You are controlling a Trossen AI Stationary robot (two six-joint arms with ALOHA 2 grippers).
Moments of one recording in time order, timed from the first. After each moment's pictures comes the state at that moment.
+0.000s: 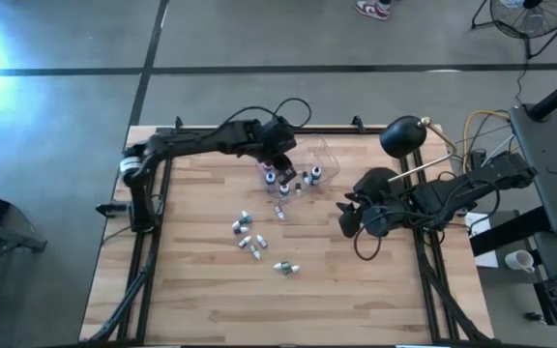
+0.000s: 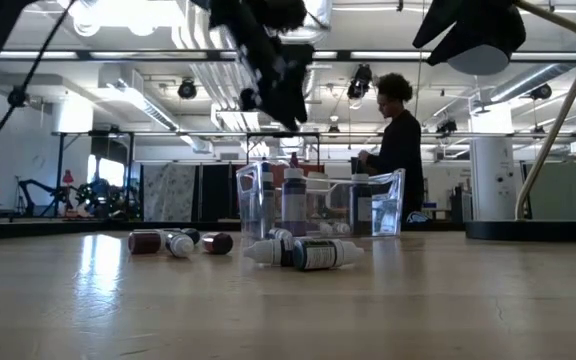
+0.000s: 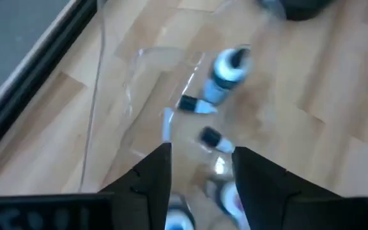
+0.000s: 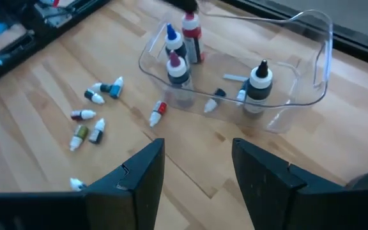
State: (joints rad) left arm 0.31 1.83 1.68 -0.77 -0.03 -0.18; right arm 0.36 1.19 1.08 -0.84 0.68 1.03
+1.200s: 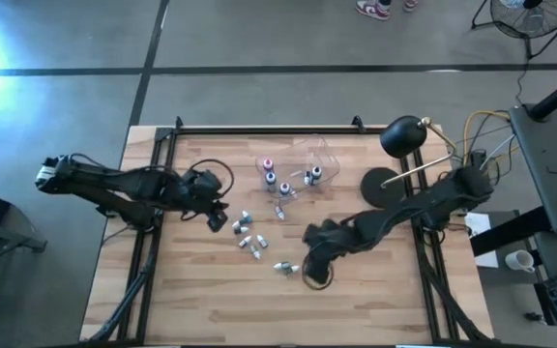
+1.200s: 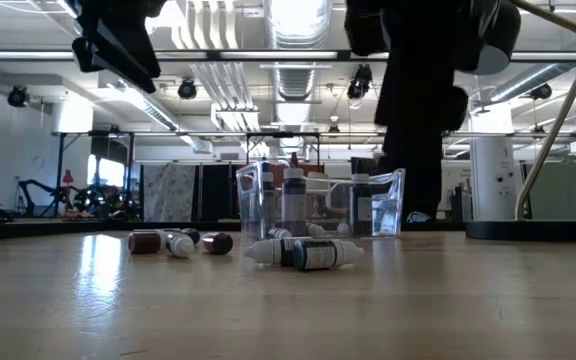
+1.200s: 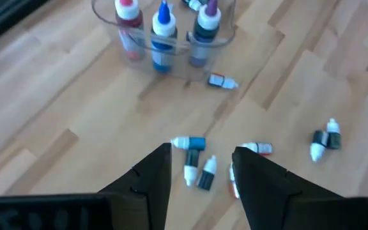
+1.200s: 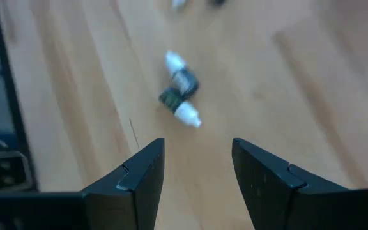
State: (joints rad) left arm -0.17 1.07 1.02 -0.89 -0.38 -0.73; right arm 0.34 1.65 1.13 -0.46 0.07 0.82
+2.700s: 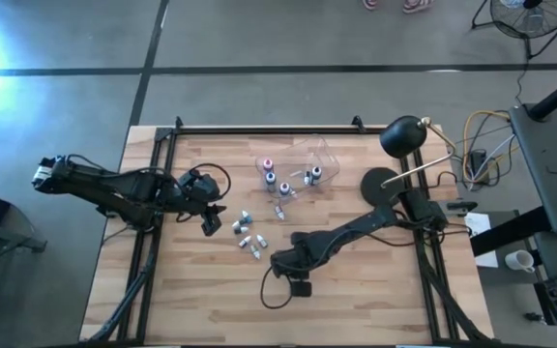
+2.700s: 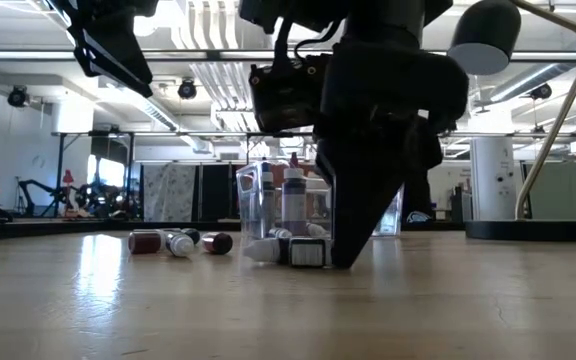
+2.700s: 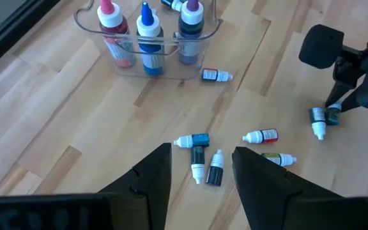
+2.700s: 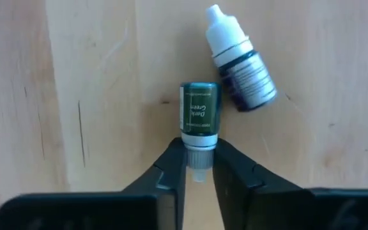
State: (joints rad) left arm -0.19 0.99 0.93 -0.82 -0.38 -0.58; right arm 0.32 2.17 1.57 -0.73 -0.02 0.40
